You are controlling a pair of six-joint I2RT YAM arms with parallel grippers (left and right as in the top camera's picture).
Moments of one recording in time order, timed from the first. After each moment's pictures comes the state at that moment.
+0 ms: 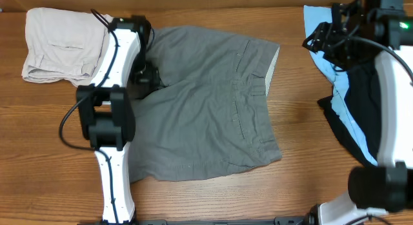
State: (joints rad) left arm -0.08 2.38 2.15 -1.44 -0.21 -0.25; right arm -0.11 1.75 1.96 -1.31 -0.37 0.30
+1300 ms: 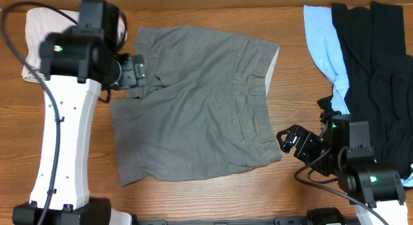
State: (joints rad) left arm -0.12 1.64 1.92 -1.52 -0.14 -0.32; right arm 0.10 0.83 0.85 -1.06 -0.31 0.63
